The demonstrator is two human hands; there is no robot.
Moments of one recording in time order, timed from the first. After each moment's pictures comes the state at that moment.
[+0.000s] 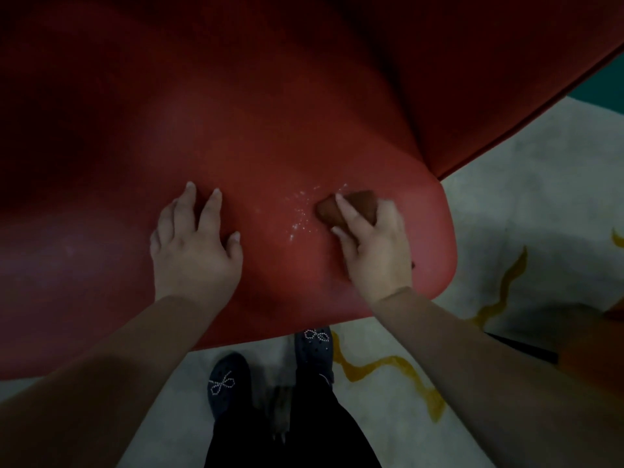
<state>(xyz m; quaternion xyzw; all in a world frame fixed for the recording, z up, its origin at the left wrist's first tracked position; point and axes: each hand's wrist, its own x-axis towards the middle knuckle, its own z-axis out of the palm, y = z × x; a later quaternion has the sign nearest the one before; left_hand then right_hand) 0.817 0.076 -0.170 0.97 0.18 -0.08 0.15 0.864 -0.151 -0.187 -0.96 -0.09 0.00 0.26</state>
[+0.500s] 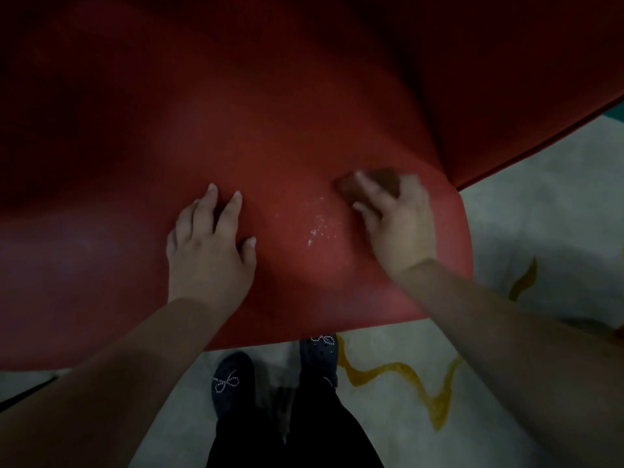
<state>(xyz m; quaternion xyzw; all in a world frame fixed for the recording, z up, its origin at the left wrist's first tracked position) 0.816 0.083 -0.167 0.97 0.17 -0.10 0.16 0.912 -0.146 -0.187 -0.97 -0.11 0.00 0.21</state>
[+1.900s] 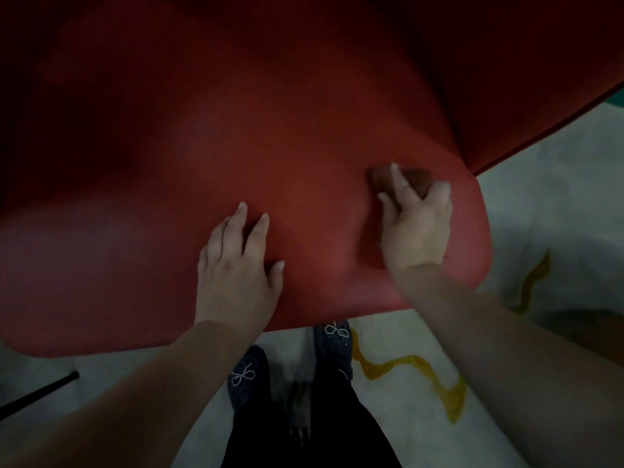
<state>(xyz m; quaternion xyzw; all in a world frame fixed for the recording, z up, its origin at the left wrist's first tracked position) 0.773 0.078 -0.163 0.97 0.12 -0.10 0.17 0.880 -0.127 -0.193 -0.97 0.05 -0.03 0.22</state>
